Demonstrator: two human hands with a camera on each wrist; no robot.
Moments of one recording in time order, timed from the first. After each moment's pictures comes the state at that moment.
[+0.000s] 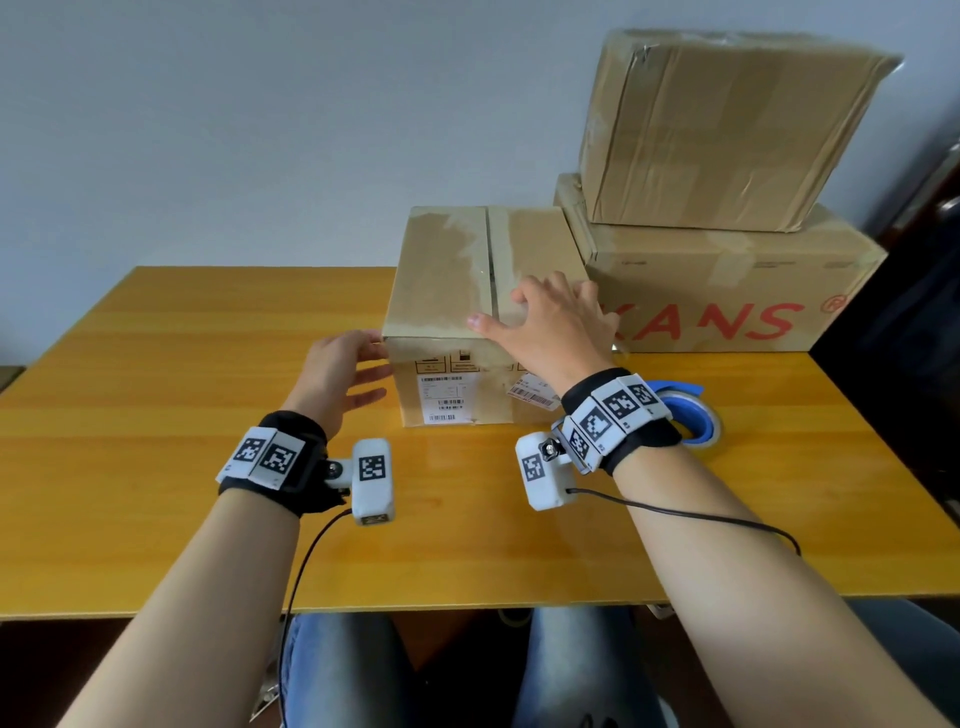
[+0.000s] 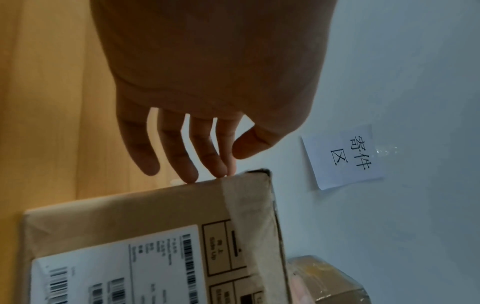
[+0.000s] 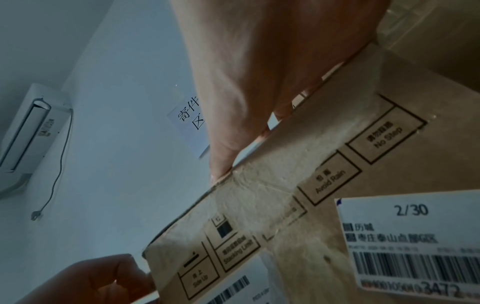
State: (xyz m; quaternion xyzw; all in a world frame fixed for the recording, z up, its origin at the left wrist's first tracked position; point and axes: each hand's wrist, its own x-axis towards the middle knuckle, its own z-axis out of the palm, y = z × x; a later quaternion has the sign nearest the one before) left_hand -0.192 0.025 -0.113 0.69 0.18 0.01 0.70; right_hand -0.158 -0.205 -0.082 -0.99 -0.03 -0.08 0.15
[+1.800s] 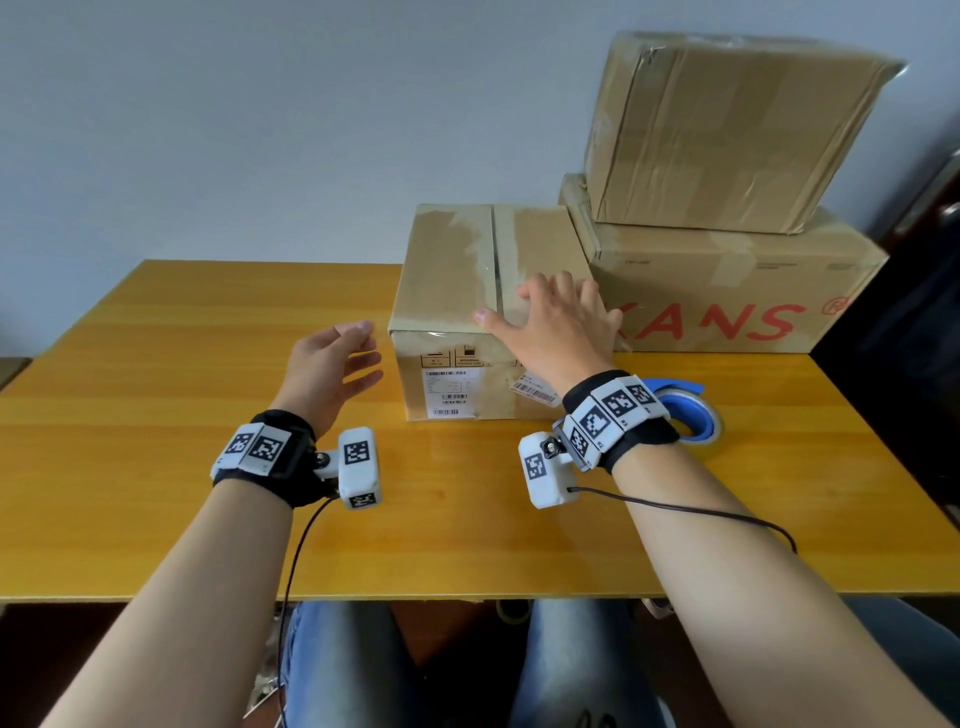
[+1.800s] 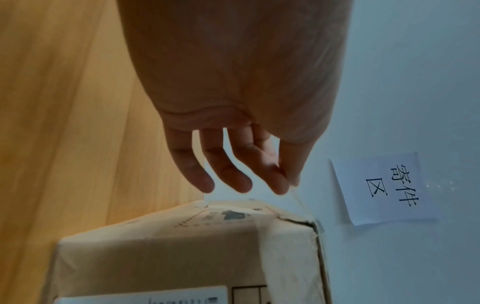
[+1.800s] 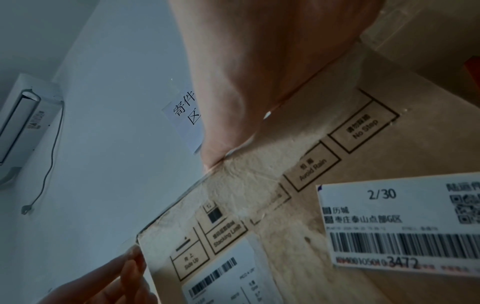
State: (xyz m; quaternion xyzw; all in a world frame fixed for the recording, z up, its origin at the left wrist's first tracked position) left_hand -0.192 0.049 -0.132 0.64 0.12 0.04 0.76; right_hand -0.160 -0.203 -0.092 -0.99 -0.04 -0.12 0.11
